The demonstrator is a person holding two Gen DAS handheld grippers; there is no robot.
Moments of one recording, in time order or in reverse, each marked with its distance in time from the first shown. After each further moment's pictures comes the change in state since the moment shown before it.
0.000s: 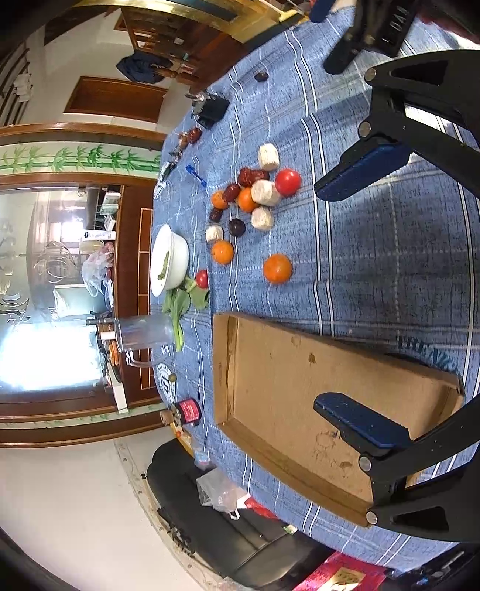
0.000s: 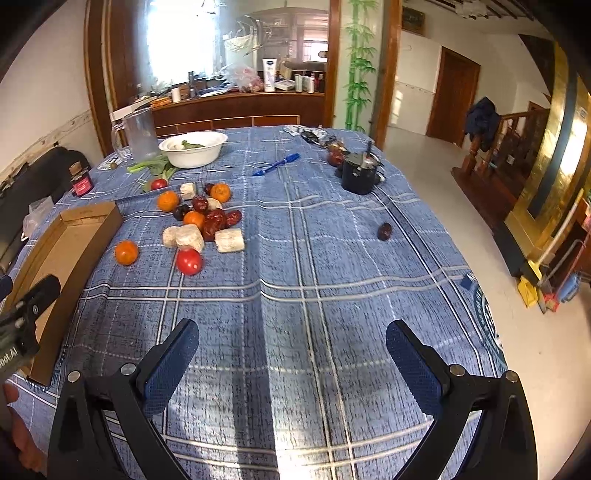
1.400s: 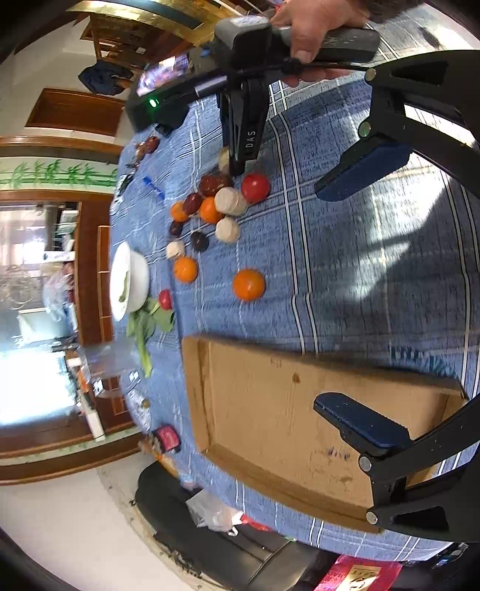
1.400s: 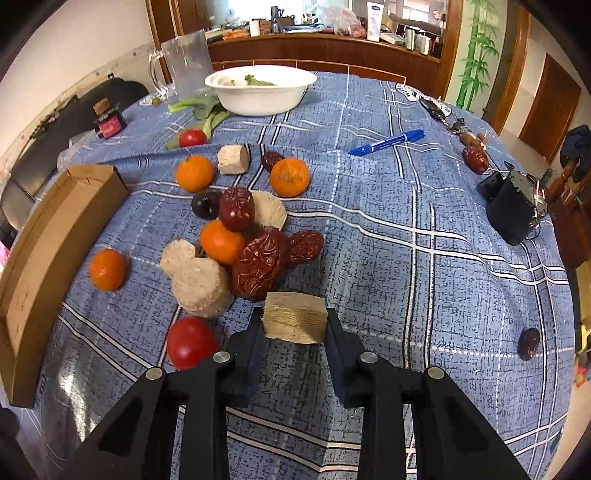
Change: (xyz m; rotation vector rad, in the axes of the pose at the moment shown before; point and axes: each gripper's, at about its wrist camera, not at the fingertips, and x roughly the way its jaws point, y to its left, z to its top) left arm 0.030 -0.015 0.008 0.079 0.182 -0.063; right arm 0.155 0.047 0.074 -0.229 0.203 0.264
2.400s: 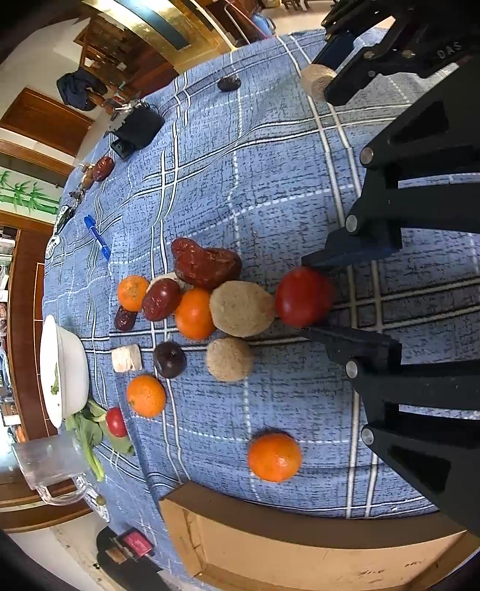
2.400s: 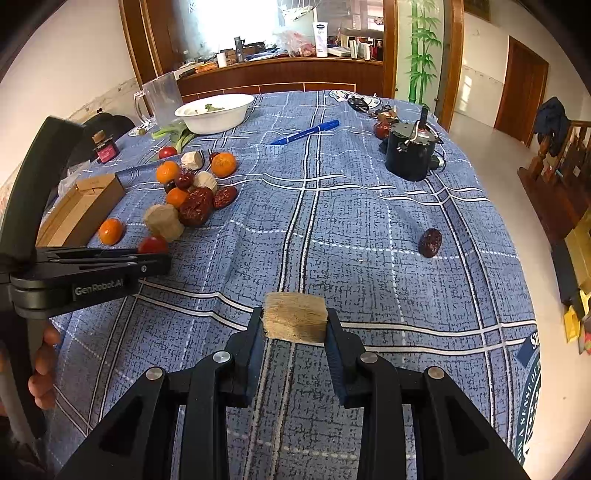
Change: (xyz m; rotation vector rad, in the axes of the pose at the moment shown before) left arm 0.111 -0.084 0.048 -0.029 0.244 -0.188; right arm -0.073 -0.066 -0.085 0.101 -0.093 -0.024
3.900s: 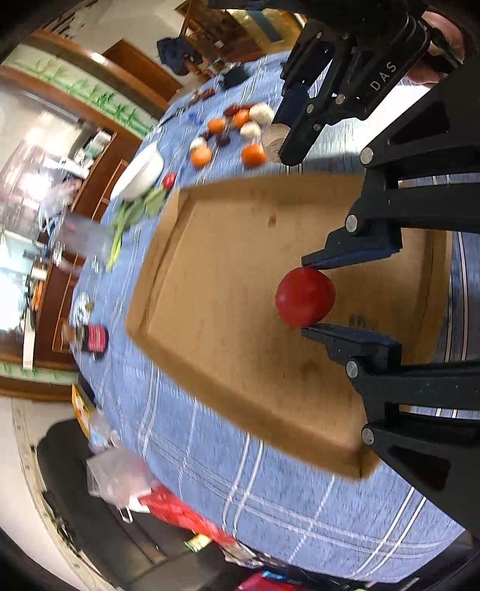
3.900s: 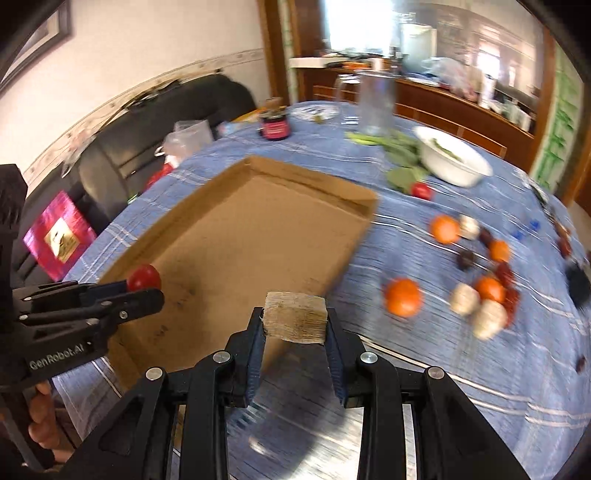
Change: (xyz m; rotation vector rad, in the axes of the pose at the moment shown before) left arm -0.131 0.262 -0.102 -0.311 -0.172 0.042; right arm 0.022 0.297 0.046 -0.311 0.009 0.245
